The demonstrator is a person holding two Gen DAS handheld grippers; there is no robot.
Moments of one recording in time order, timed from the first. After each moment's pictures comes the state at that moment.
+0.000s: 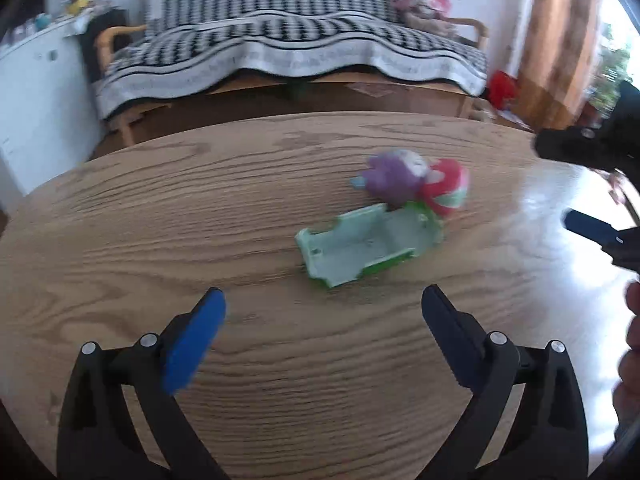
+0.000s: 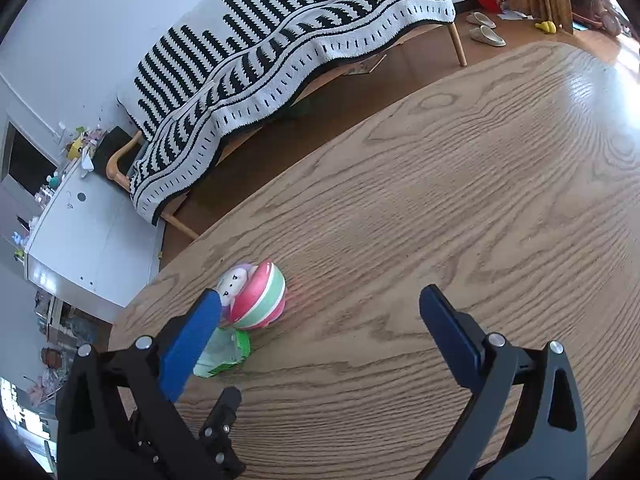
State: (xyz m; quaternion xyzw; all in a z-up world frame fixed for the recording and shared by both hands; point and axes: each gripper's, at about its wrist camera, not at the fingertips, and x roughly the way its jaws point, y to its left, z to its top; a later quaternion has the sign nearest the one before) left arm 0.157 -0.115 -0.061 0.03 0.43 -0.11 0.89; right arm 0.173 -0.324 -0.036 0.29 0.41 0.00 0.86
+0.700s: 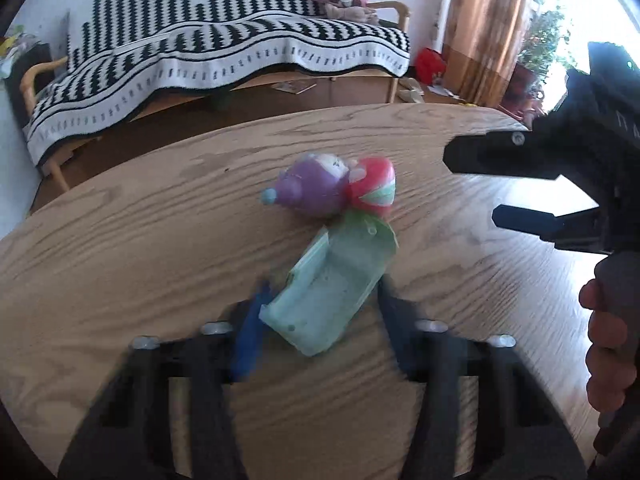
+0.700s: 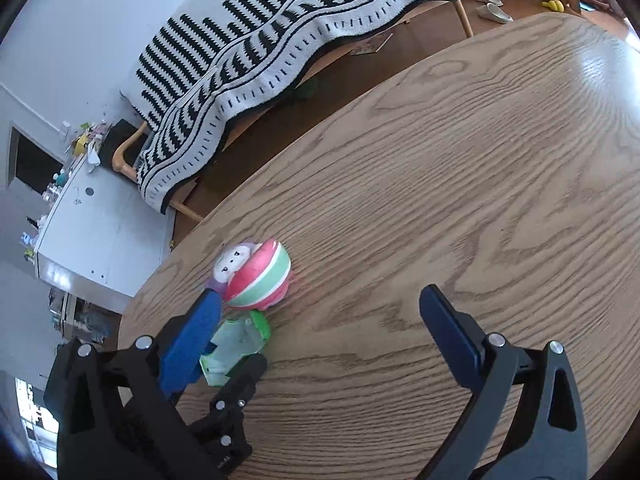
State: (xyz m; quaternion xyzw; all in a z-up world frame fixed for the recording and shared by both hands) left arm 0.166 -0.139 -0.071 0.06 0.42 -0.22 0.88; right arm 0.175 -0.325 -0.055 0.31 0.43 0.03 0.85
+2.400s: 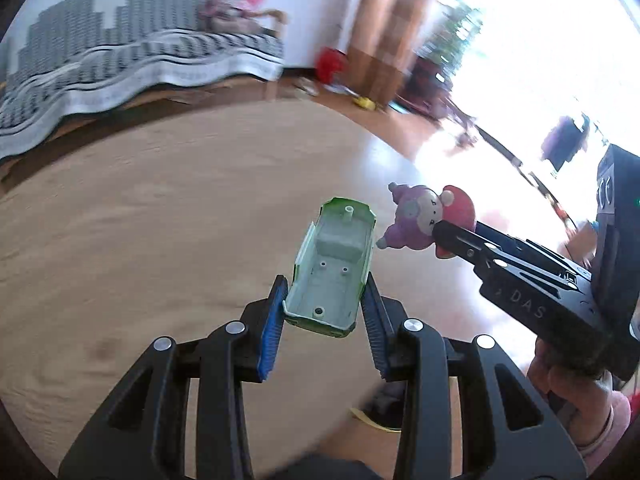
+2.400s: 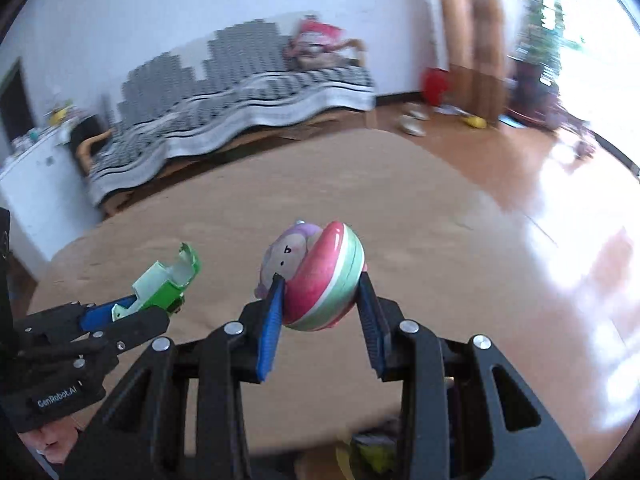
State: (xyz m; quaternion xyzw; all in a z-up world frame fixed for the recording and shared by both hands) left arm -0.087 -0.337 0.024 0.04 0.42 -0.37 0.83; right arm -0.162 -0.510 0.026 0.13 0.34 -0.13 0.92
